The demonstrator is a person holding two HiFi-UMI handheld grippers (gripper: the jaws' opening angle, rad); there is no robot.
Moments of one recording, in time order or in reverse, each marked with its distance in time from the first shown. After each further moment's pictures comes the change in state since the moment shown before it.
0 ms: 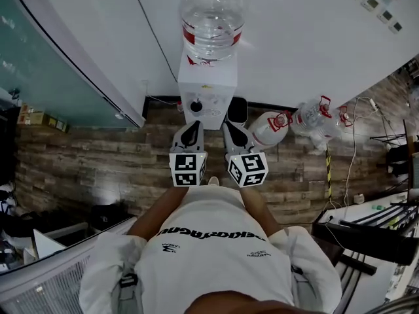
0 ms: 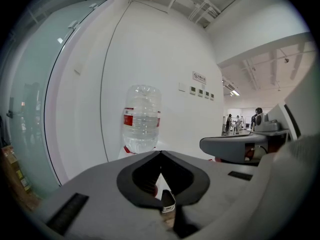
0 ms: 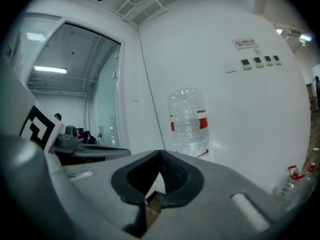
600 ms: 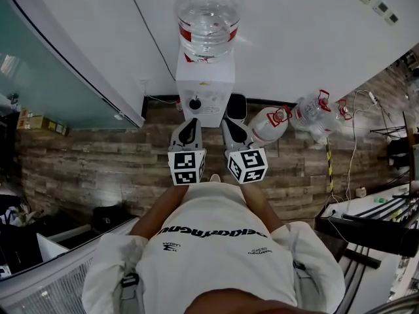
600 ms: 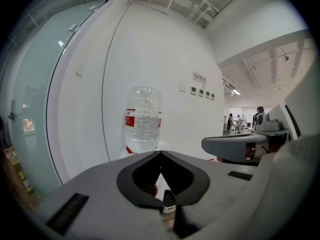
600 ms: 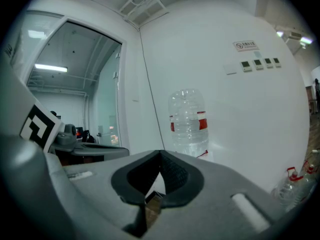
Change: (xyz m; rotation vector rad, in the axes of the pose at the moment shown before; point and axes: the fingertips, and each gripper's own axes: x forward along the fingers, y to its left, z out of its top) left arm -0.007 0.005 0.001 0.012 -0.007 0.018; right arm -0.002 0.004 -0.001 -0.013 -0.004 -0.008
